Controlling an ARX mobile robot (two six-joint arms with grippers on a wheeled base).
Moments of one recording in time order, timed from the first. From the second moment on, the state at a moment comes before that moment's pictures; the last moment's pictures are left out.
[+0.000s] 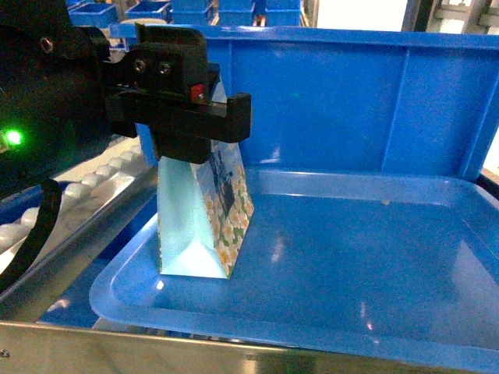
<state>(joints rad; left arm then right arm) -0.48 1.45 0.52 0.90 -0.13 0.03 0.21 0.72 0.34 0.61 0.20 -0.03</state>
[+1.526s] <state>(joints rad) -0.40 1.10 0.55 0.74 -0.12 0.04 0.21 0.72 0.34 0.61 0.20 -0.03</state>
